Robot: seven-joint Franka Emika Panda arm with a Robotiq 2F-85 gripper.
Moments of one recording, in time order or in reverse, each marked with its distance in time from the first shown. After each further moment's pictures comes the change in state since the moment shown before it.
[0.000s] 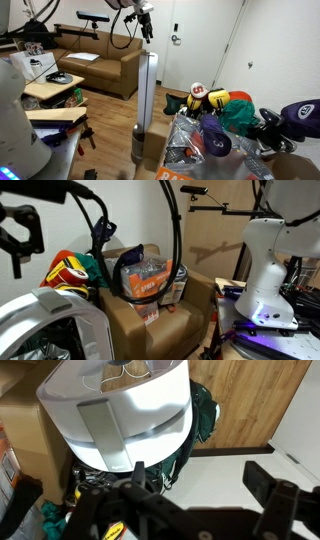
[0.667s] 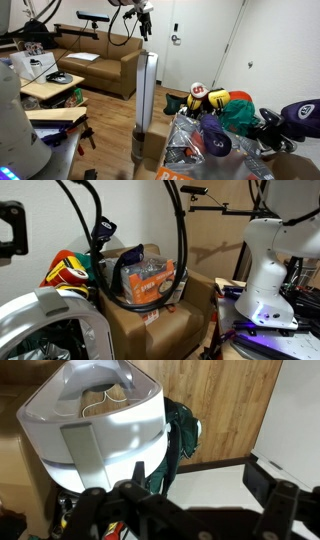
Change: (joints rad) arm -0.101 -0.011 0.122 0.000 0.088 0.062 0.016
